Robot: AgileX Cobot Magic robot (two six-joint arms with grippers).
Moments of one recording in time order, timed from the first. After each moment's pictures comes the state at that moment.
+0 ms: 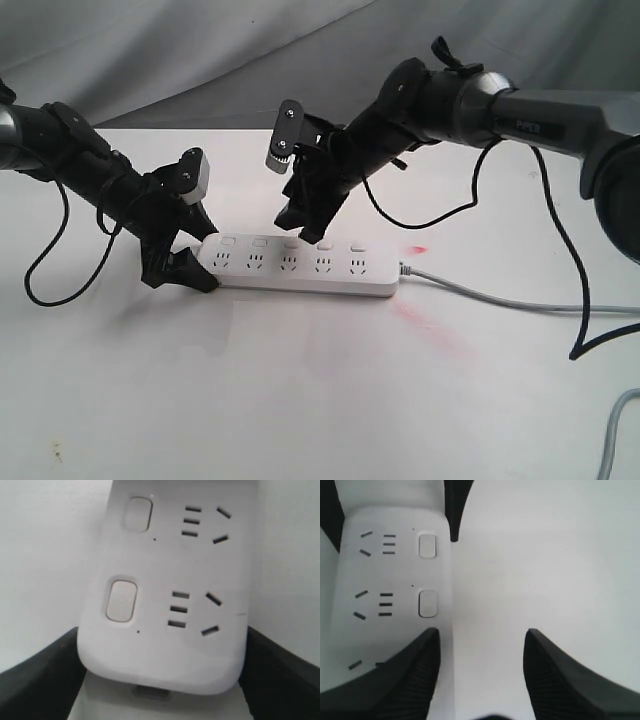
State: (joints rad) left arm 0.03 2.32 -1.55 -0.73 0.99 1.83; right arm 0.30 2.36 -1.87 0.68 0.76 -1.43
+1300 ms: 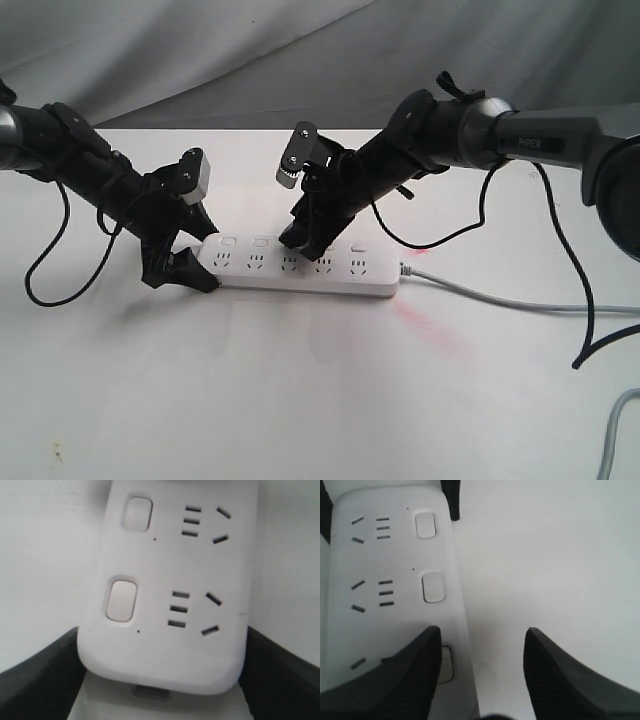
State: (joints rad) left arm 0.03 2.32 -1.55 -0.74 0.99 1.83; right arm 0.28 2.38 -1.76 0.76 0.70 -1.42
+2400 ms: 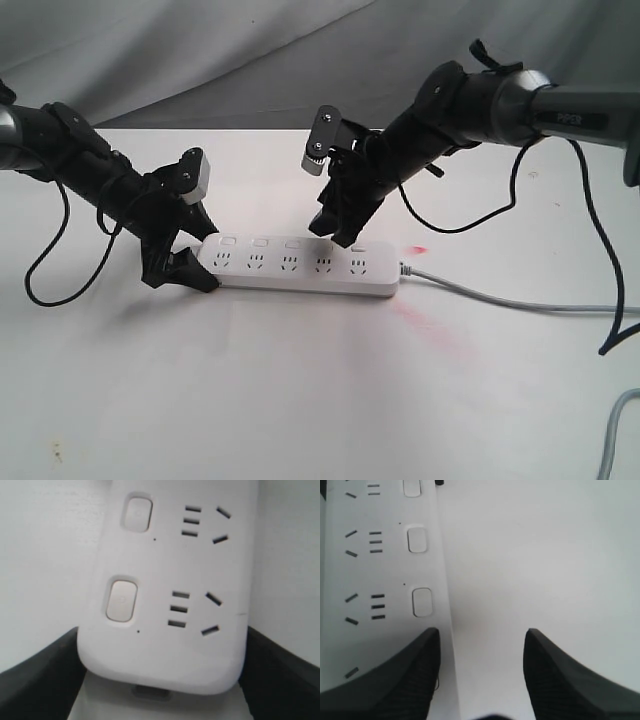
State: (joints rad) left arm 0.03 2.32 -1.55 -0.74 0.99 1.83; right arm 0.23 2.30 -1.75 0.67 0.75 -1.41
